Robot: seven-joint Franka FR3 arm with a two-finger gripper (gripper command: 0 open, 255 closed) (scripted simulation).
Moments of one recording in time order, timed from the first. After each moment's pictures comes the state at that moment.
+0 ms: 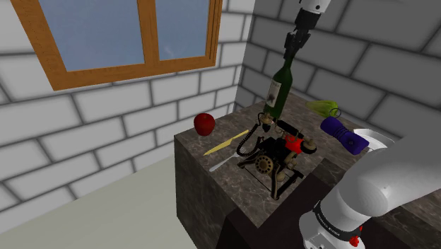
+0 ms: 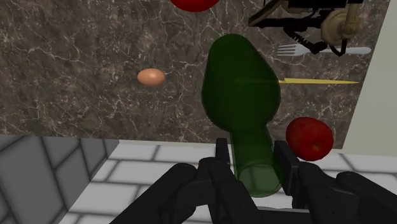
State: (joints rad) arm -0.07 -0.29 -0.27 -1.83 -0.04 1.68 -0.36
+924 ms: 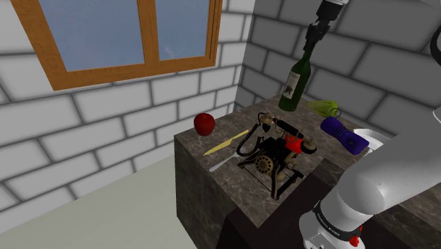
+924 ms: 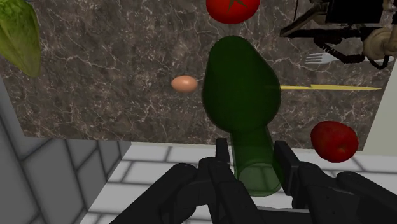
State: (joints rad) arm -0.13 -0.19 -0.40 -1.63 -0.02 1.57 -0.55
